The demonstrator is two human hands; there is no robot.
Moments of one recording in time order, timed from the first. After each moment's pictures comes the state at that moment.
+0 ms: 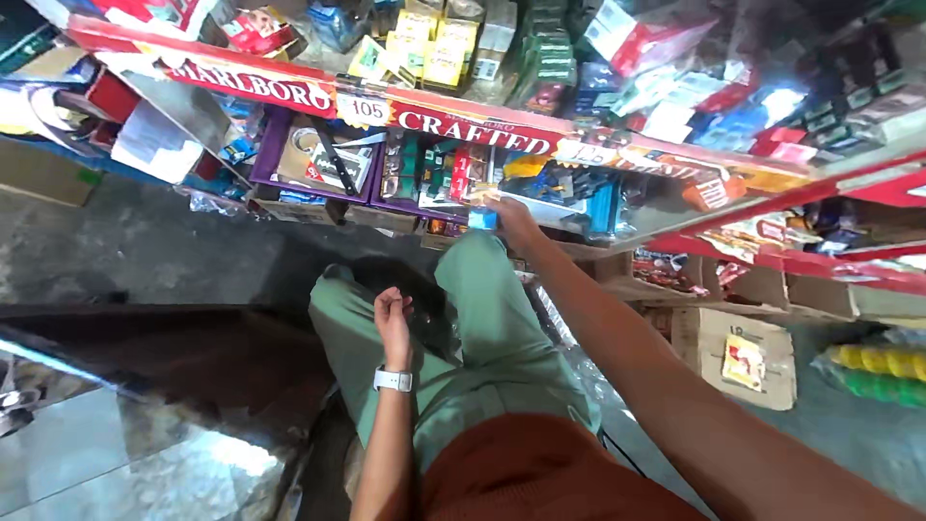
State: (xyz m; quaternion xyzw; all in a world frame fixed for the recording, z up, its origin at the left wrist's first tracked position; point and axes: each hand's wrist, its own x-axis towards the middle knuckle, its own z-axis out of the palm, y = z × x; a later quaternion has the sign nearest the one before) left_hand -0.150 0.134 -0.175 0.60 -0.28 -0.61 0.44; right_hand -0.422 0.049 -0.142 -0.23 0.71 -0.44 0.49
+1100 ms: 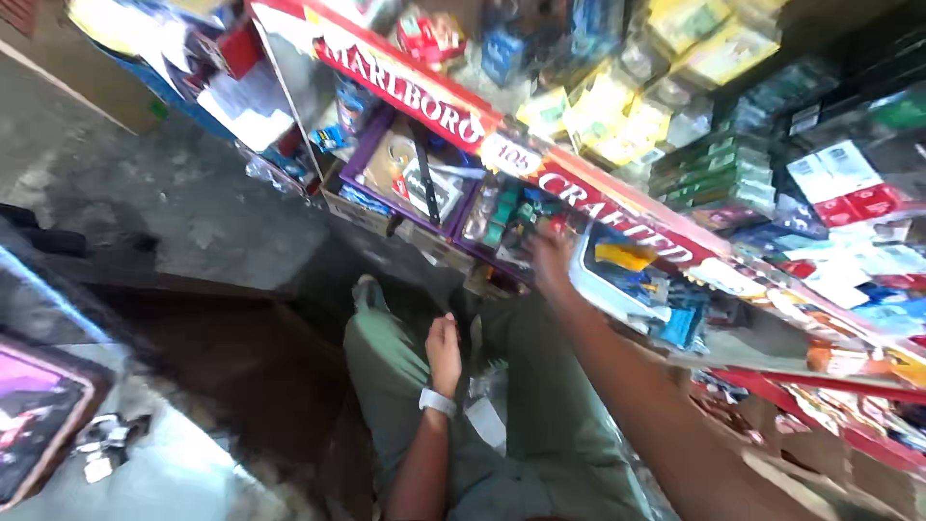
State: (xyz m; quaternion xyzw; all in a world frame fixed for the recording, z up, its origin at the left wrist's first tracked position) left_hand -0.129 0.070 -0.223 0.63 -0.32 -0.60 0.37; right_hand -0.334 -0.064 -0.177 -0.27 0.74 -0.47 0.40
